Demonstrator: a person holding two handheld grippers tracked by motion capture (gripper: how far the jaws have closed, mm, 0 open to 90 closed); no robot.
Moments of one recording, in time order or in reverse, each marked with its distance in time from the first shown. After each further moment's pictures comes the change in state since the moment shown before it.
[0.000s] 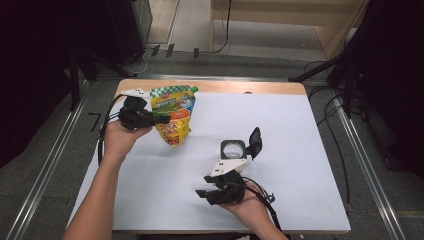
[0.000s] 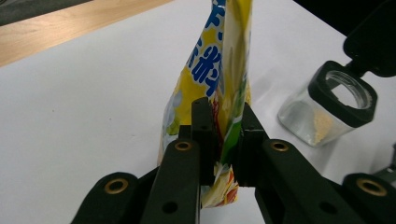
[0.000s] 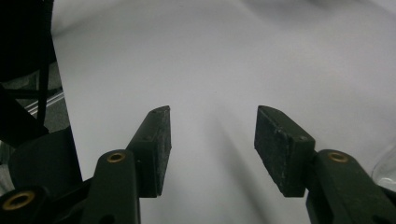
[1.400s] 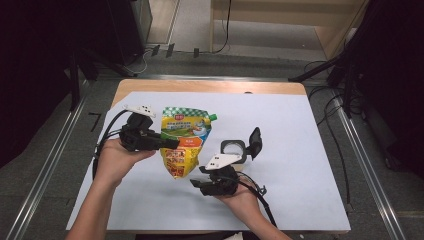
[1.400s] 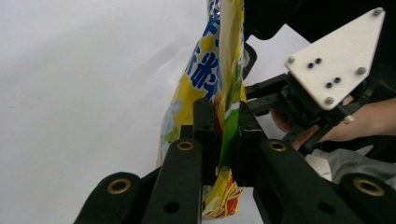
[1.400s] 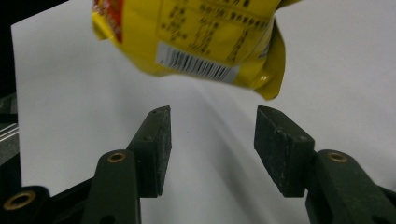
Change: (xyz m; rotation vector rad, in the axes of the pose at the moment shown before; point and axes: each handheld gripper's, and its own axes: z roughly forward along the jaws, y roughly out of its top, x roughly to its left) left arm -0.078 -0.007 -0.024 0.107 -0.188 0.008; right arm -0.011 0.008 0.023 -0.103 -0.062 -0.015
